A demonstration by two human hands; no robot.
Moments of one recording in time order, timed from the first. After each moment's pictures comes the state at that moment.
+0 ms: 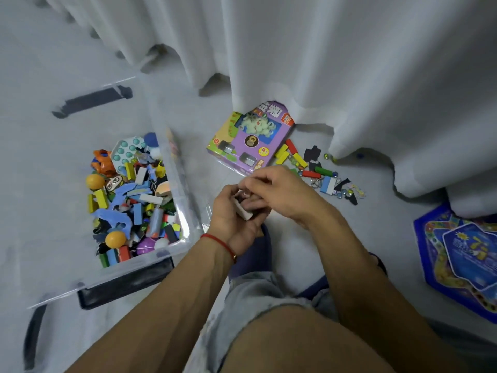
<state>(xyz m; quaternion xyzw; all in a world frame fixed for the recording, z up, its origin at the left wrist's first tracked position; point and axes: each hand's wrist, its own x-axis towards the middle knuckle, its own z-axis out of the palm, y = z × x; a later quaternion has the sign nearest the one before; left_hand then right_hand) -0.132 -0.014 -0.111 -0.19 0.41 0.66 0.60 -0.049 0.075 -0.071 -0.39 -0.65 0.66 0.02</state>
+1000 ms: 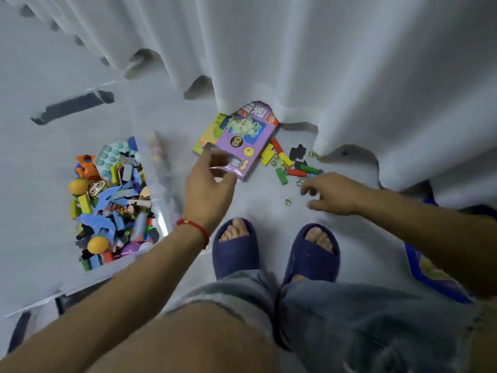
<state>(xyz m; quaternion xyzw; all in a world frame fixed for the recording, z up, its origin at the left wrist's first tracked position) -0.146 0.001 -0.082 0.29 0.77 0.49 0.28 0.060 0.171 -0.119 -0.31 -0.89 0.21 -0.26</state>
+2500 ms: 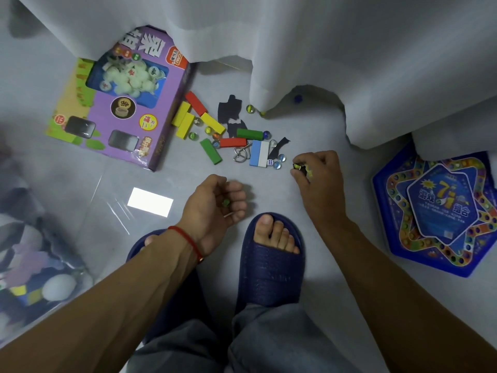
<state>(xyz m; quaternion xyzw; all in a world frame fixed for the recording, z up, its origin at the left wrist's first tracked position) -0.051 0.098 -0.245 -0.07 0.58 0.41 0.70 0.149 0.175 -0.296 -0.60 -0.74 0.23 0.20</state>
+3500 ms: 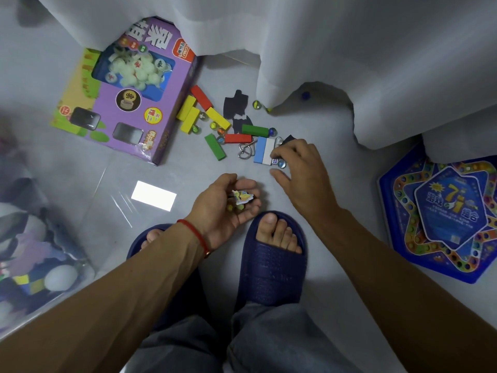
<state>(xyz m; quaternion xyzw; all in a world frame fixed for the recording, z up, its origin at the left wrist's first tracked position) -0.044 0.102 -0.253 -0.11 0.55 0.42 0.72 0.118 0.185 -0.287 -0.49 -0.84 0.22 0.12</state>
